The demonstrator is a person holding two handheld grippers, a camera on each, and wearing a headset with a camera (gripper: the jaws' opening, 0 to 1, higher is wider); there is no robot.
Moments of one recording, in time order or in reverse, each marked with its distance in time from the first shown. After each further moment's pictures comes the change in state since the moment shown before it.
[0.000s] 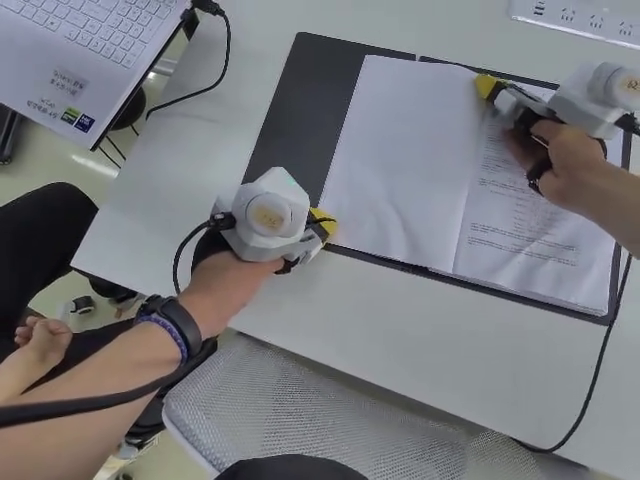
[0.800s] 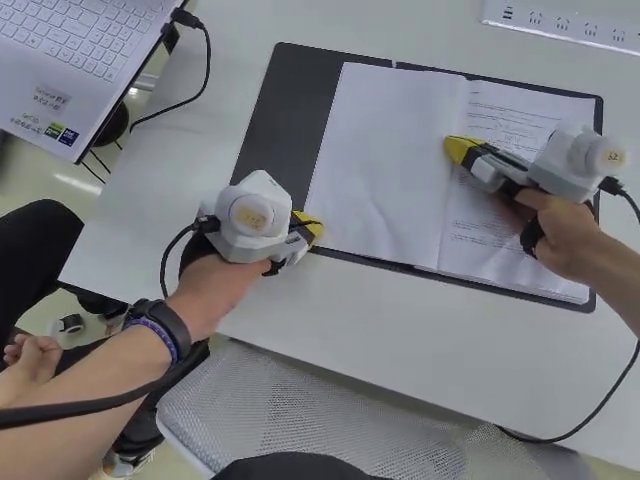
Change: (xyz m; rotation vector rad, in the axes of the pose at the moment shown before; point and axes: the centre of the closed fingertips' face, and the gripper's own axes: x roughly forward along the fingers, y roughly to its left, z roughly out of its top) left arm 0.000 0.001 0.001 -0.028 -0.006 -0.008; right arm -0.062 0.052 -0.058 -0.057 0.038 0.136
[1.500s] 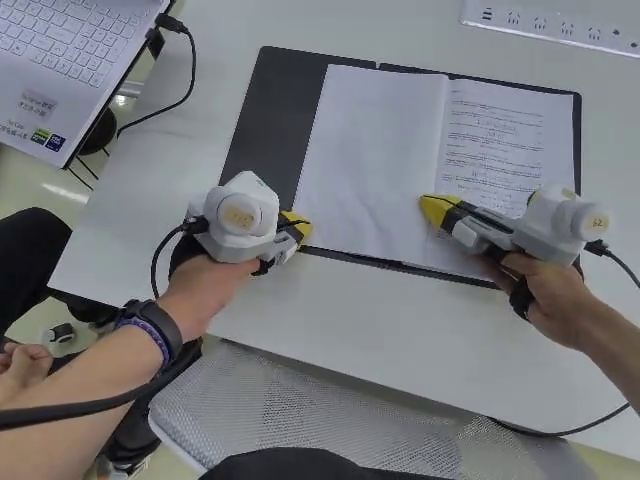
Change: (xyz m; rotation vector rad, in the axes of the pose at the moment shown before) left arm 0.001 0.000 -0.001 0.009 0.005 0.004; right arm -0.044 0.059 -0.055 0.011 0.062 0.086
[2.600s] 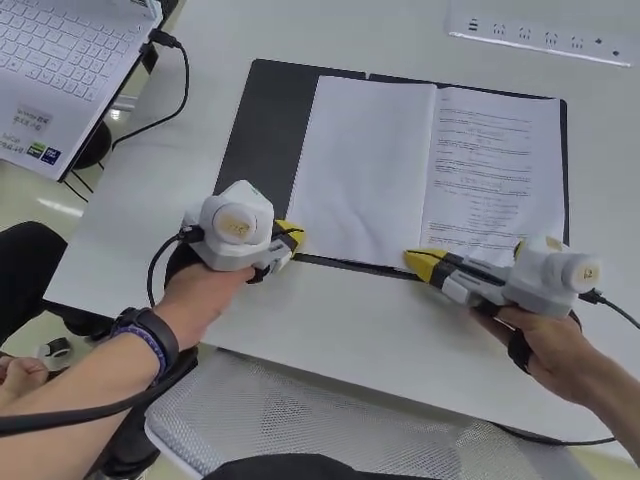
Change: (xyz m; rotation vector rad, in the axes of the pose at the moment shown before) left arm -0.002 -0.003 0.002 0.010 0.002 0.002; right arm -0.024 0.032 -0.038 0.002 0.071 0.054
